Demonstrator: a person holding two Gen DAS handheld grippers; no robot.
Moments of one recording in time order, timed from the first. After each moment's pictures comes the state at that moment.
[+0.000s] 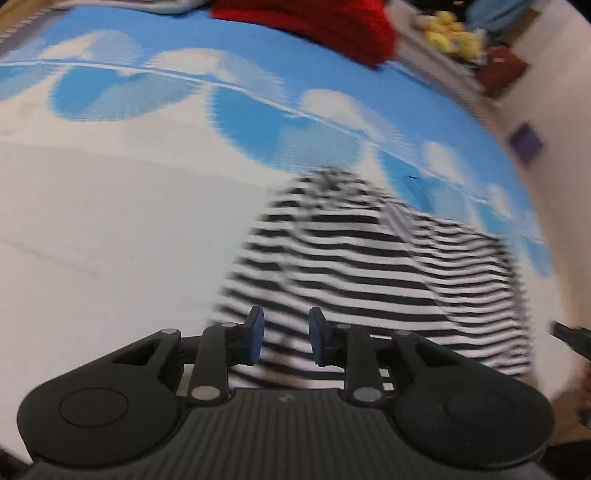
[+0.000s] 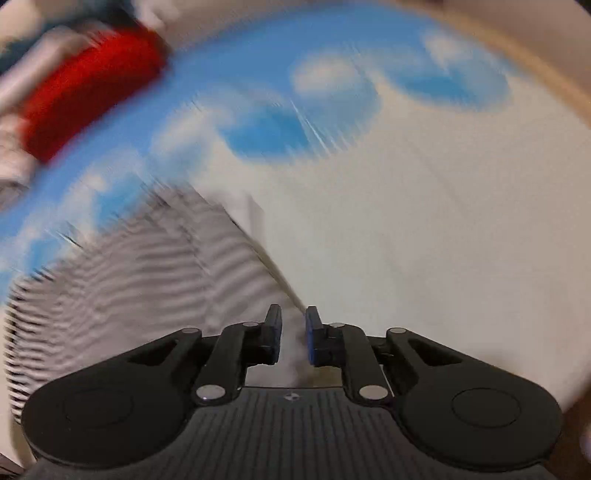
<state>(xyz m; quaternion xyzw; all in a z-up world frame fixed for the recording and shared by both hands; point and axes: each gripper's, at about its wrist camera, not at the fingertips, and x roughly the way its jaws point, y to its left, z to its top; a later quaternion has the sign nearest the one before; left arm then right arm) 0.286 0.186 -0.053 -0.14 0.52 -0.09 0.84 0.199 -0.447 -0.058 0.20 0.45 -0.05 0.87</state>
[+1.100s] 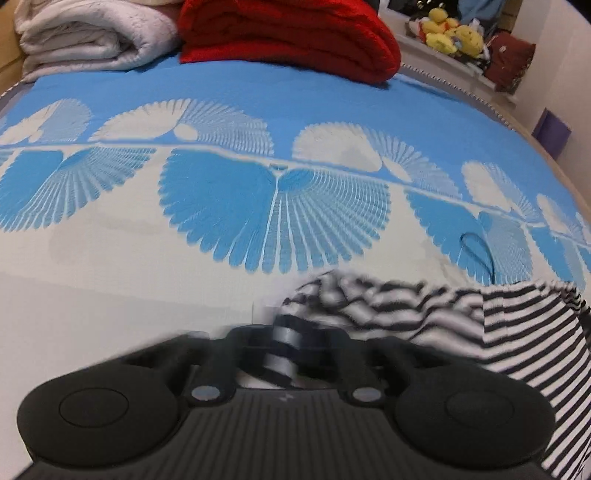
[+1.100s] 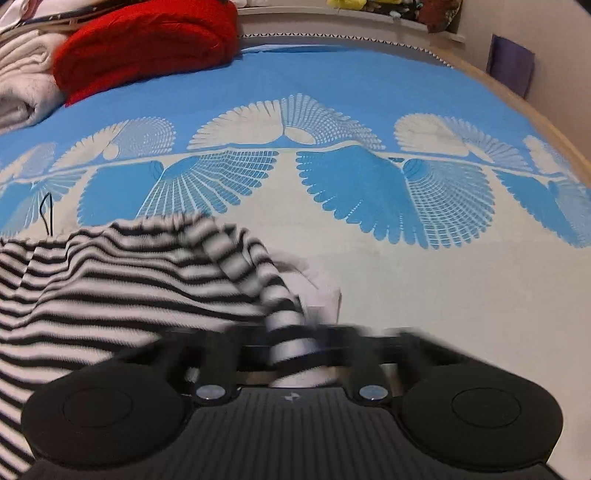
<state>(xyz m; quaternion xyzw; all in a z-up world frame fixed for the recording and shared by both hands) 0.418 0.135 -0.113 -0.05 0.44 -0.03 0.90 0.330 -0.380 -0.126 0.03 0.44 -0.02 0.90</state>
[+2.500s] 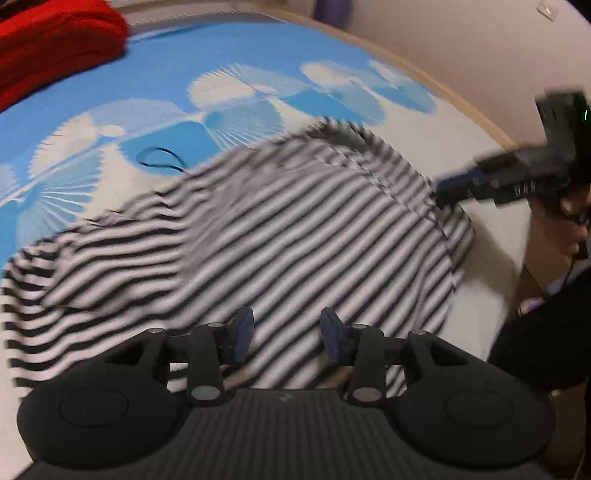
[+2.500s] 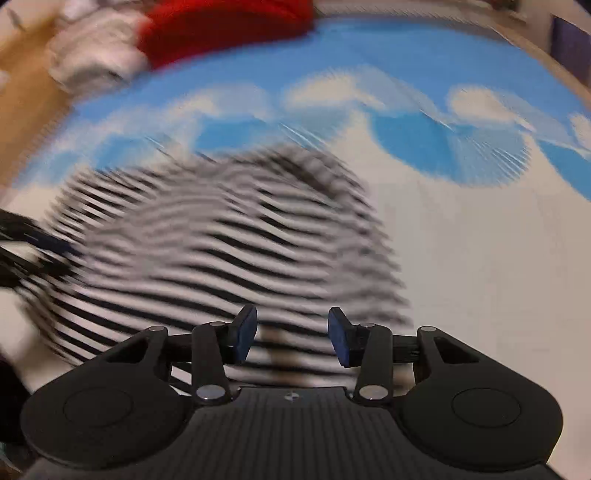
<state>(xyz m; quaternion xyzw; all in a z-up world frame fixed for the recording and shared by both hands) 0.319 -0.005 -0.089 0.12 0.48 -0.34 0.80 0.238 -0.381 -0.076 0.07 0.47 0.14 0.87</state>
